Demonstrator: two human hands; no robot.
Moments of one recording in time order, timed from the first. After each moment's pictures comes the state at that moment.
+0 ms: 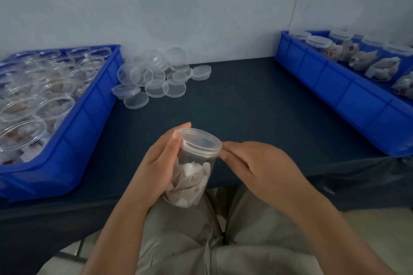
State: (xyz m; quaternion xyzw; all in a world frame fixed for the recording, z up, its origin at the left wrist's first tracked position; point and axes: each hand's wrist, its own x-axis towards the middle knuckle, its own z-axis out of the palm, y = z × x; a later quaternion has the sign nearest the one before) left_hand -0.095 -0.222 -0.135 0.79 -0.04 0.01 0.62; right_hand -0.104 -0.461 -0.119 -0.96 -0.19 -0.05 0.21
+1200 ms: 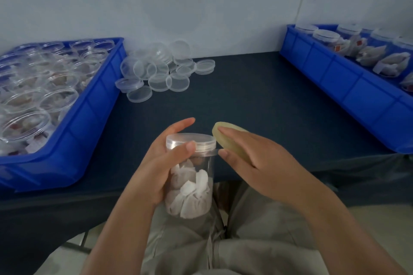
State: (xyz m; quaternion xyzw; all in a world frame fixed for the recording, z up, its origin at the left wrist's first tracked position) left_hand -0.100 -0.219 -0.133 0.67 -0.06 -0.07 0.73; right_hand -0.098 -0.463 -0.125 -0.94 -0.20 0.00 0.27
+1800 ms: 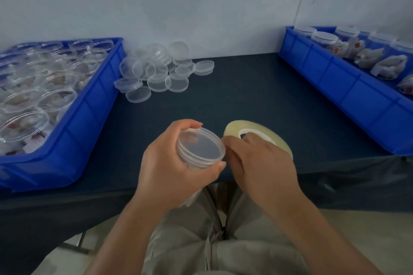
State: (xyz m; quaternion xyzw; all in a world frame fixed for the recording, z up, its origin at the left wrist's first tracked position) left_hand -0.117 -0.241 -0.124 0.87 -0.09 0.19 0.45; right_hand -0.103 -0.438 -0.136 -0.98 -0.14 -0.12 0.10
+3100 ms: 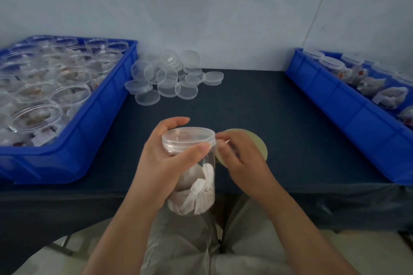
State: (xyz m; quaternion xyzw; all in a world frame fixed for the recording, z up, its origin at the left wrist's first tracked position) left_hand -0.110 -0.218 -0.114 0.69 -0.01 0.10 0.71; right_hand -0.061 -0.416 -0.146 -0.89 -0.16 -0.06 0.43
